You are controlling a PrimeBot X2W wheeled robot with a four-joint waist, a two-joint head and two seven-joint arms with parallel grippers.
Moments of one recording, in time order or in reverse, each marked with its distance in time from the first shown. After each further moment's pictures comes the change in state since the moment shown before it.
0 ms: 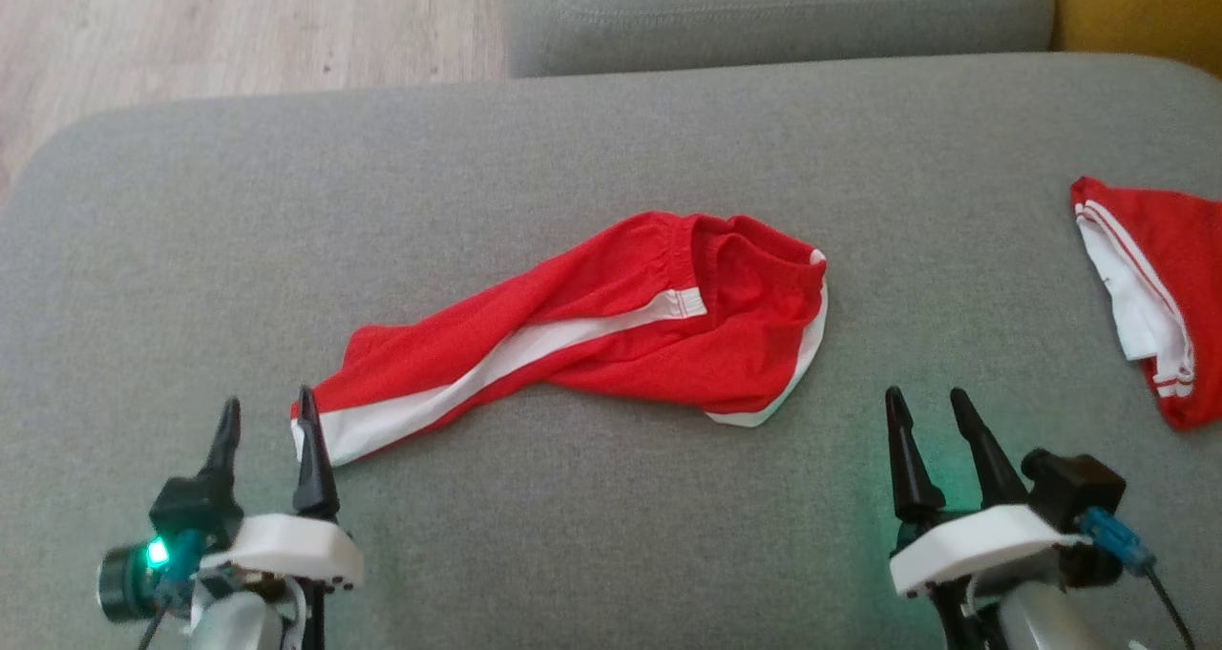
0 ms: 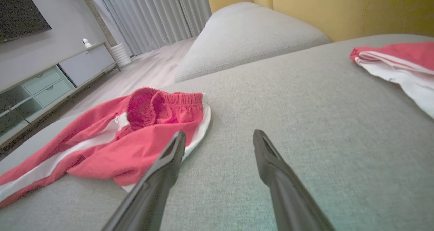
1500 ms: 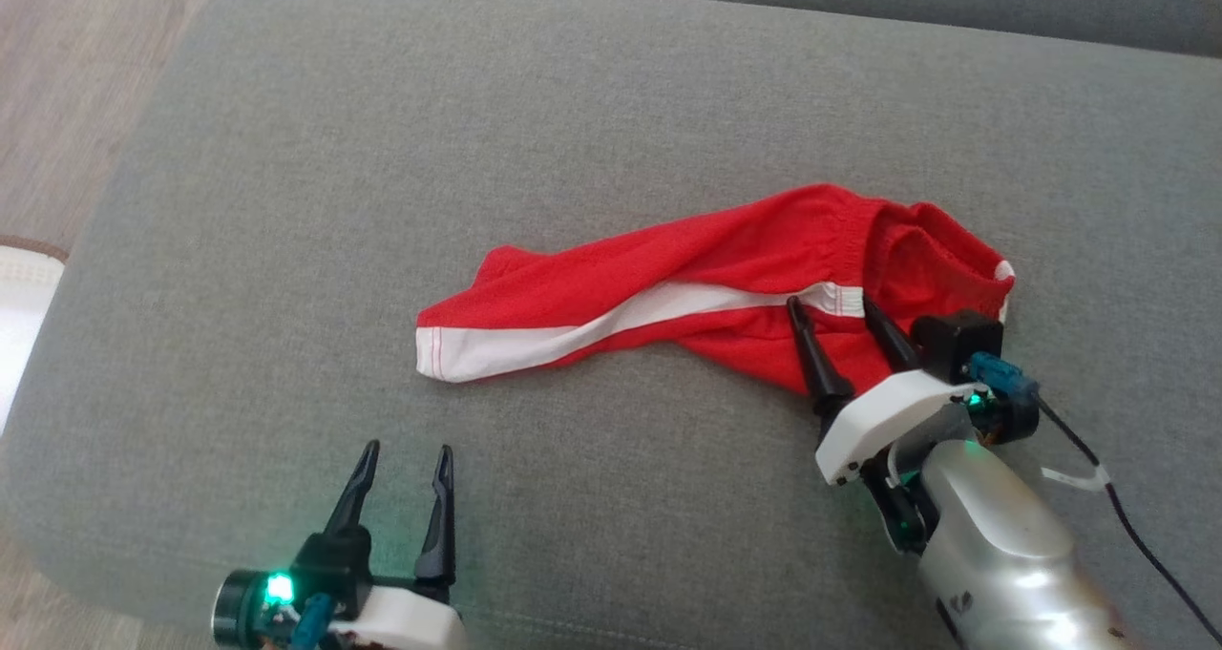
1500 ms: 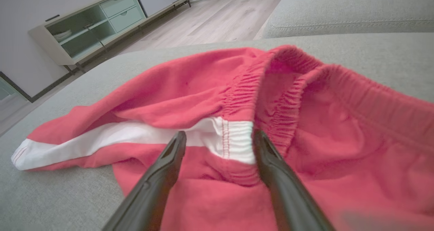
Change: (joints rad) left arm 0.142 -0.095 -0.074 -0.145 0.238 -0.048 0.000; right arm -0.407 -0.021 0.271 0.402 0.057 0.000 0.000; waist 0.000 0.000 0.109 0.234
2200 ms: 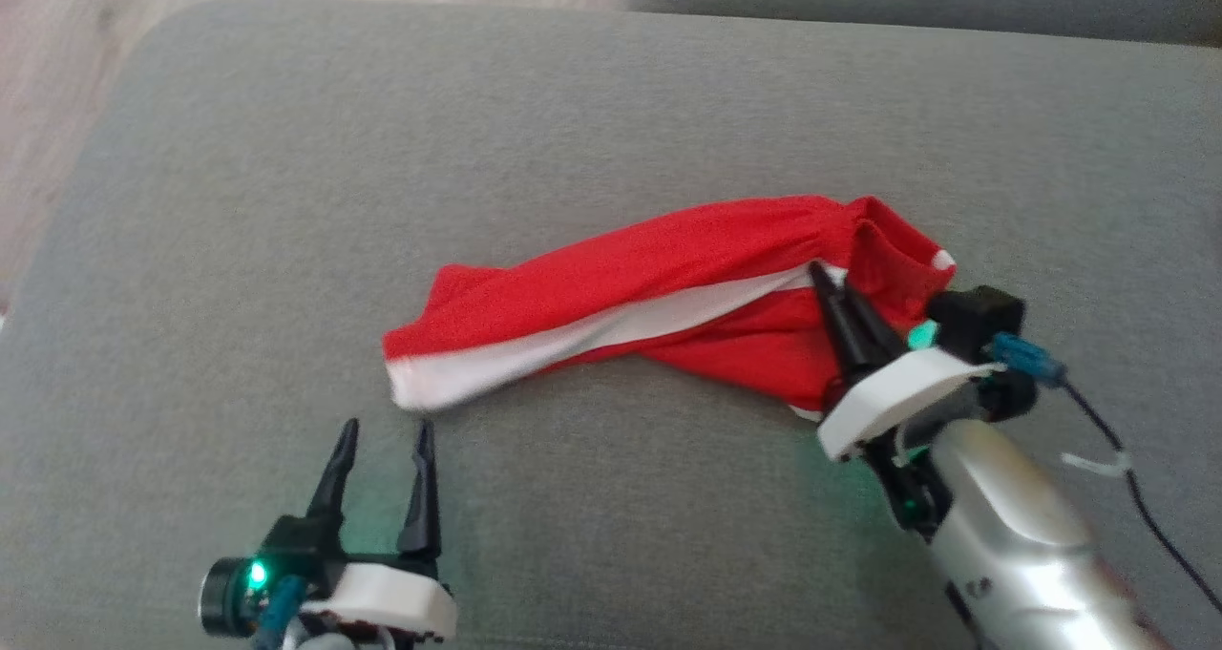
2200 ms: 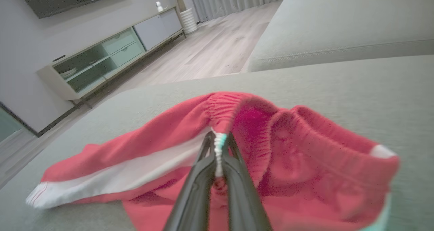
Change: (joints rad) left arm -0.024 -0.002 0.017 -0.022 -0.077 0.006 0.000; right arm -0.006 -0.044 0.091 -0.102 0.165 0.000 0.000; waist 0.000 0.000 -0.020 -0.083
